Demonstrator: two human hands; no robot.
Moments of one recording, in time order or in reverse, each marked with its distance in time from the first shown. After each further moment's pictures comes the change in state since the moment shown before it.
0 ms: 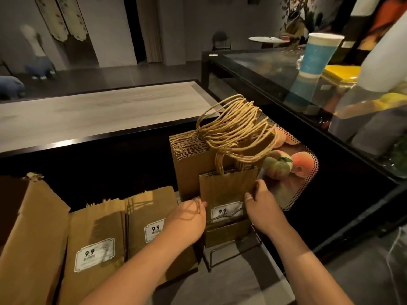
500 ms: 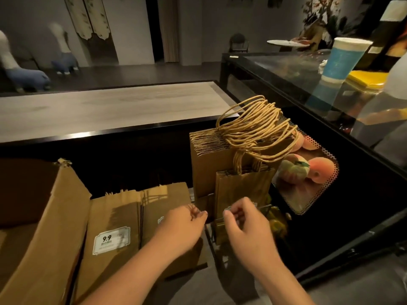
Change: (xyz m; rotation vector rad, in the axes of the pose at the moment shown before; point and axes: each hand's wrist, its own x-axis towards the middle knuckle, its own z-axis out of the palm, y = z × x) left_hand -0.047 -0.026 -0.015 -0.202 0.095 -0.119; right_hand -0.084 -0.048 0.032 0.126 -0.020 -0.204
